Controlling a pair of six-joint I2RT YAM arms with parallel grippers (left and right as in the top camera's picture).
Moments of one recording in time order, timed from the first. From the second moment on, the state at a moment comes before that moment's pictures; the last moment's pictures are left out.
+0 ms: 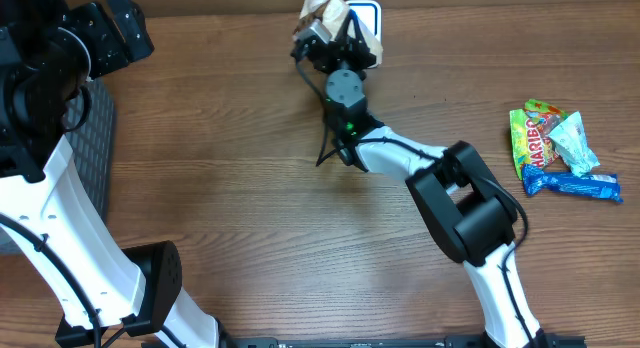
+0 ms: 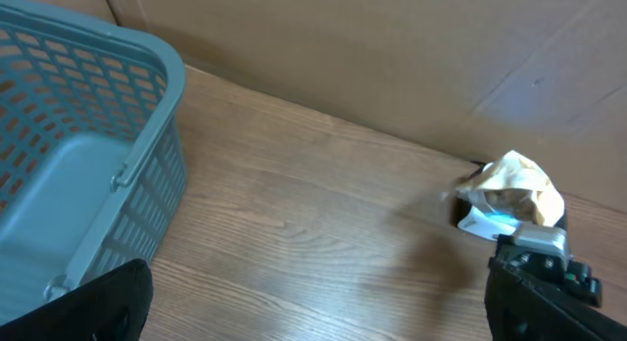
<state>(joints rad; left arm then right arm) 0.15 1.87 2.91 -1.69 0.00 -0.23 0.63 2.29 1.54 0.85 0.75 -0.90</state>
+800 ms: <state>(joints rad) 0.15 1.87 2.91 -1.69 0.00 -0.23 -0.14 1.55 1.54 -1.03 0.17 0.50</state>
